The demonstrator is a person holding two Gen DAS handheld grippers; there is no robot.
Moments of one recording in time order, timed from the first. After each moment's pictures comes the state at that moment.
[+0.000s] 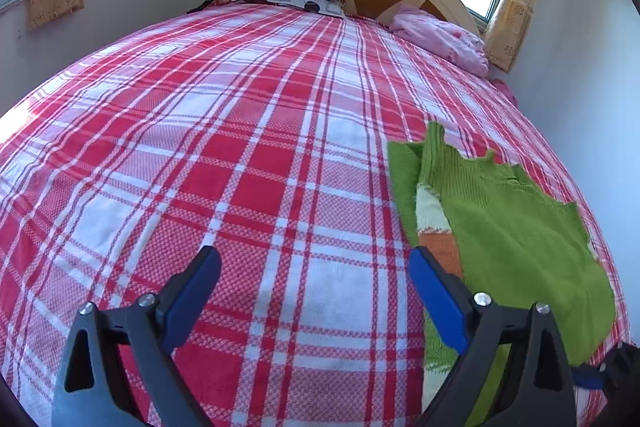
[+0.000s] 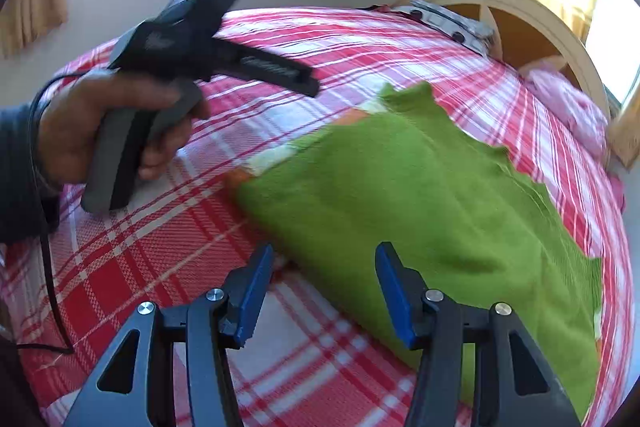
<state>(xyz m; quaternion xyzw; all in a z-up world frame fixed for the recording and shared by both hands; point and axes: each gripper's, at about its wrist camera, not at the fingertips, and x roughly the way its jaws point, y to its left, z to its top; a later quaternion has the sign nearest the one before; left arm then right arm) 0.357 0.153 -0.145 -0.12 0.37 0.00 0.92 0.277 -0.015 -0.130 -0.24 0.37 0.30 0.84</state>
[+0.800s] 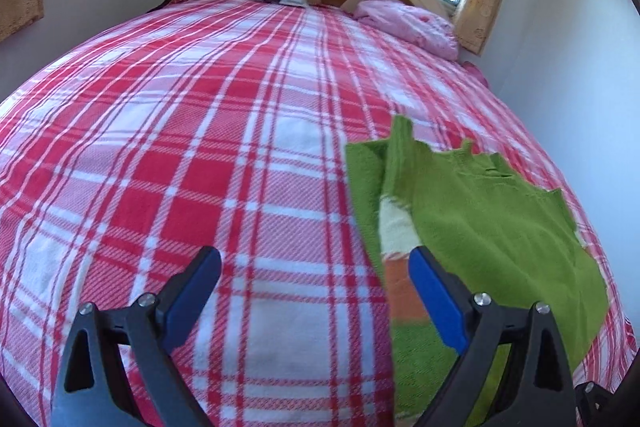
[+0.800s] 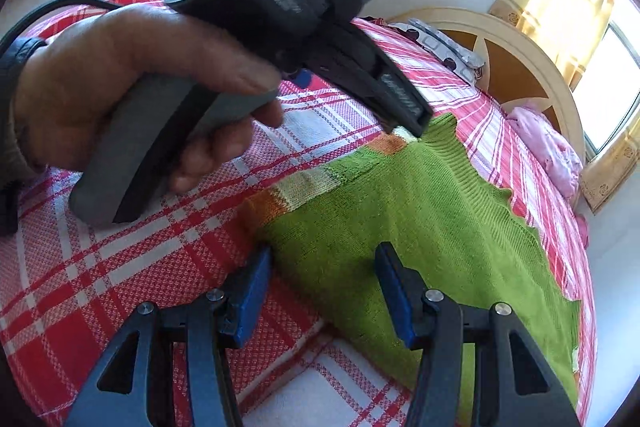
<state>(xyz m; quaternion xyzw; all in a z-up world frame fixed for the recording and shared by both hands) 0.387 0.133 -0.149 -0.11 0.37 -0.08 0.92 0.264 0.039 -0.156 -0.31 0.33 0.25 0.86</state>
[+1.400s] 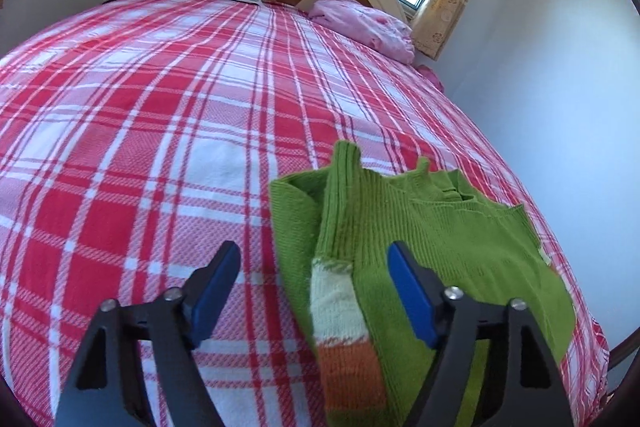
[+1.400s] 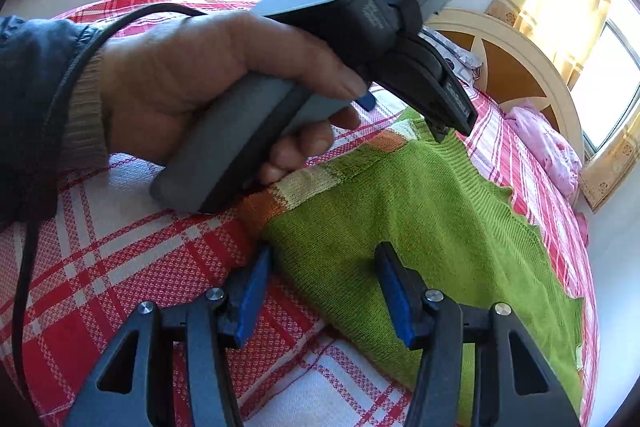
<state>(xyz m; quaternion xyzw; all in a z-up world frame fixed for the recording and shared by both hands) 0.434 0.111 -0.151 -0.15 0.37 -0.17 0.90 0.259 0.040 -0.155 -0.31 0.32 0.25 0.86</state>
